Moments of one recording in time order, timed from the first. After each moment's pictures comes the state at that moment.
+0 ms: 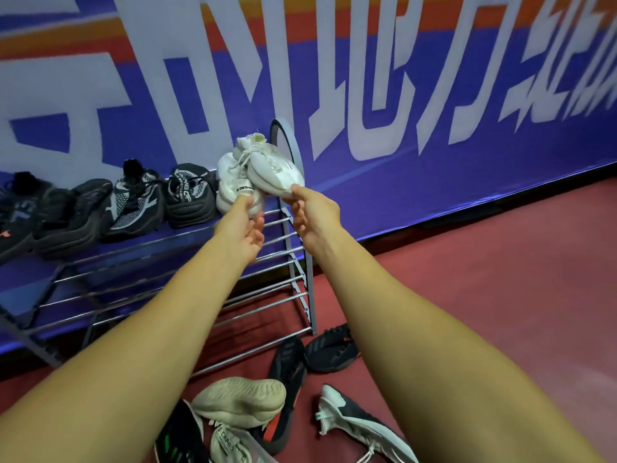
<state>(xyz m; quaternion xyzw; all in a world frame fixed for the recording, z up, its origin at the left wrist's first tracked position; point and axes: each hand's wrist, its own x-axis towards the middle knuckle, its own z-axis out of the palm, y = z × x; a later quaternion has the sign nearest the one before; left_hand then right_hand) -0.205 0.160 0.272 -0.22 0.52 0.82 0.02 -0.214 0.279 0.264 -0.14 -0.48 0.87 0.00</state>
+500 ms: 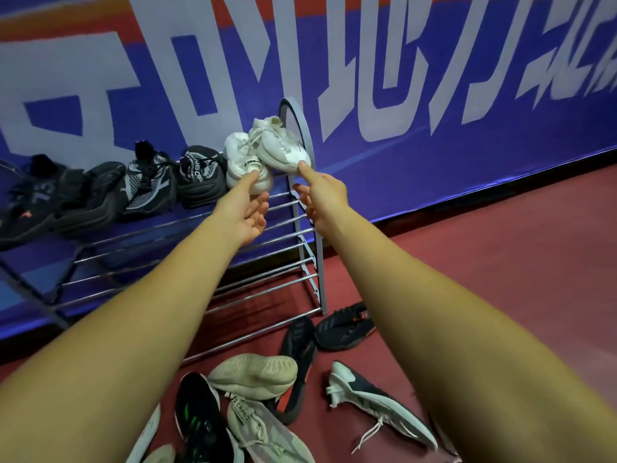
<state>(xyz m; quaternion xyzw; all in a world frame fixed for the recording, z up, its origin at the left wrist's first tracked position) -0.201 0.137 0.276 -0.20 0.58 0.79 0.05 -0.206 0.278 0.263 -0.12 -0.57 0.81 0.03</state>
